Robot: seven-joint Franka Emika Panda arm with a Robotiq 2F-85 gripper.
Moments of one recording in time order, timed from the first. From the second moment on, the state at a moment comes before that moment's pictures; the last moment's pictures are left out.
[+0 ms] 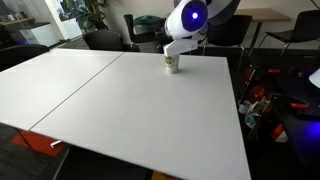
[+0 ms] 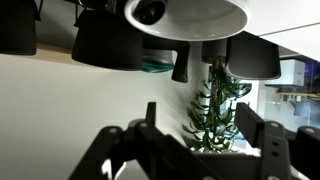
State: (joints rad) arm 0.00 0.48 0.02 -2.13 -1.79 2.11 2.46
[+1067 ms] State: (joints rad) arm 0.00 0.18 0.07 -2.29 -1.77 2.23 2.44
